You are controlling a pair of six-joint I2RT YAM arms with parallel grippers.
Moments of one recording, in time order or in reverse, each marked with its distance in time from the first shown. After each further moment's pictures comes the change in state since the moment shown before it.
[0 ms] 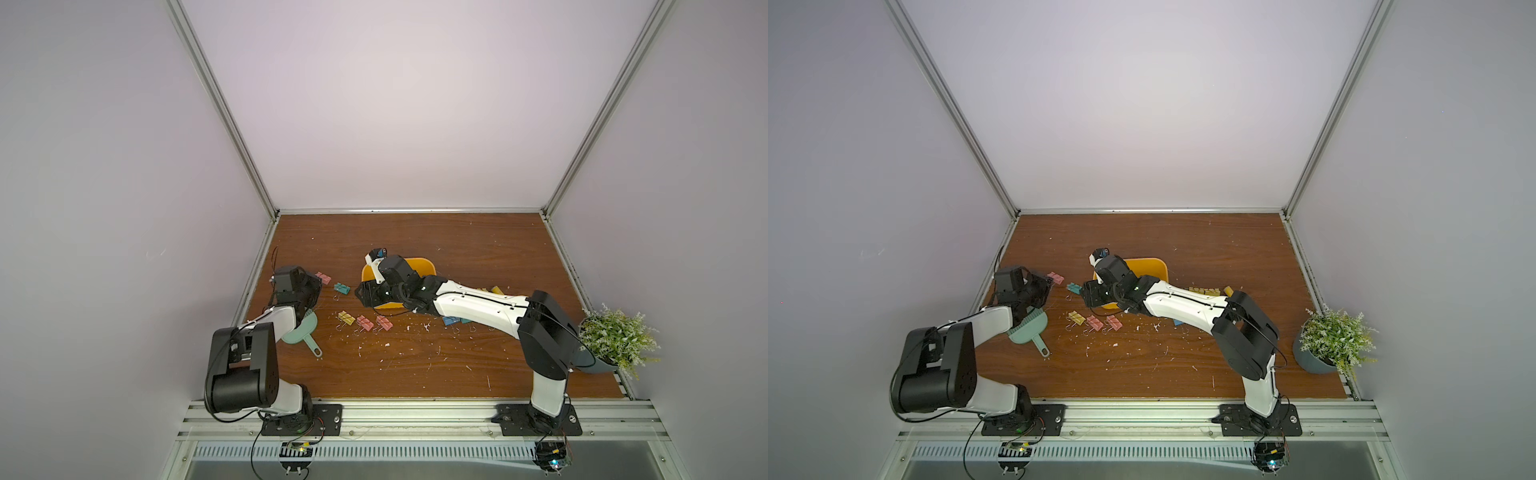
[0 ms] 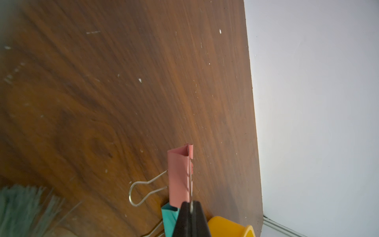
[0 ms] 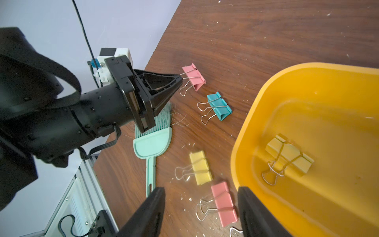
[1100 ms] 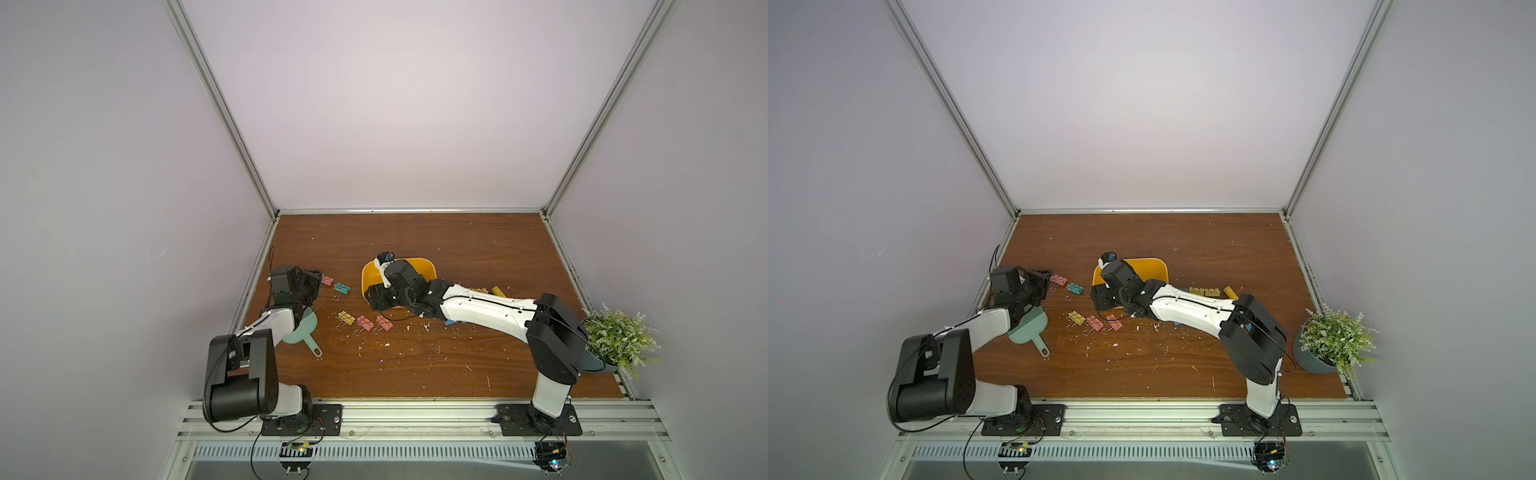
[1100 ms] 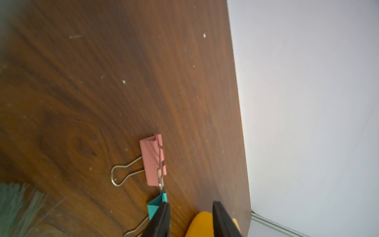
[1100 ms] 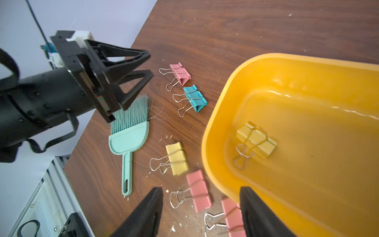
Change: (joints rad) left arm 0.008 -0.118 -0.014 -0.020 0.012 -0.005; right arm 0.000 -0.102 -0.137 0.005 0.113 -0.037
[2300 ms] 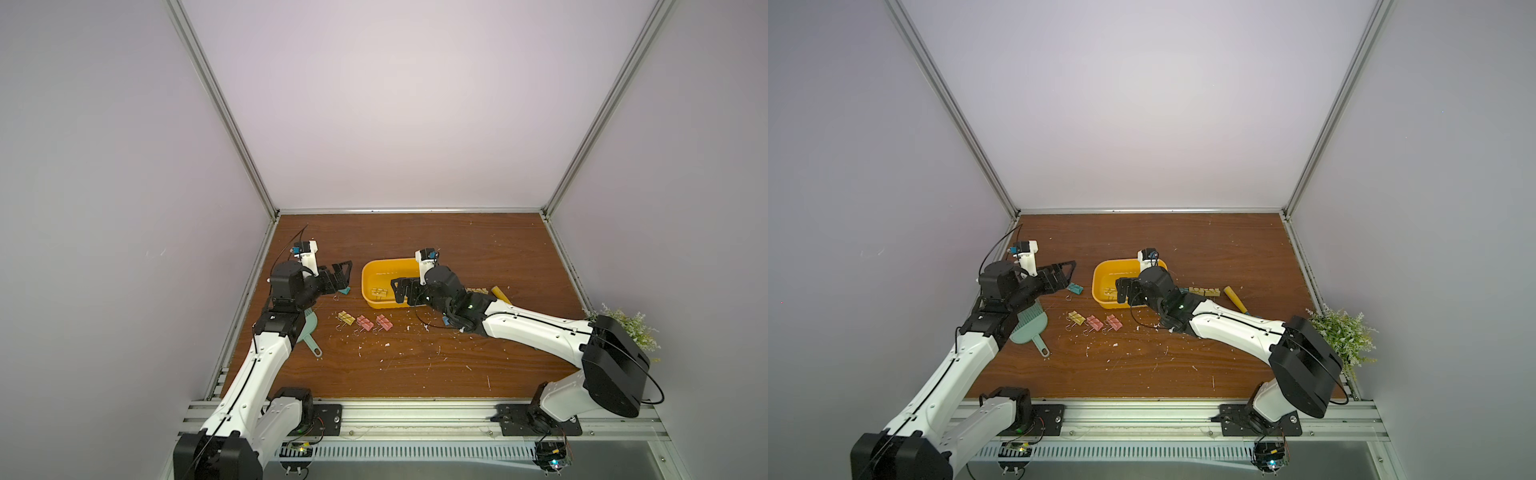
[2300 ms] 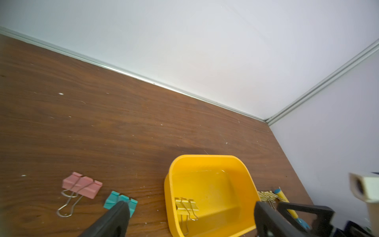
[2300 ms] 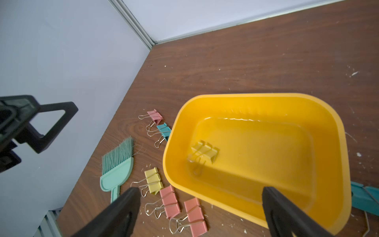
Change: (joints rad) left arm -0.217 -0.388 0.098 -0.304 0.108 0.713; right arm -0.095 -0.277 -0.347 0.226 0.105 0.096
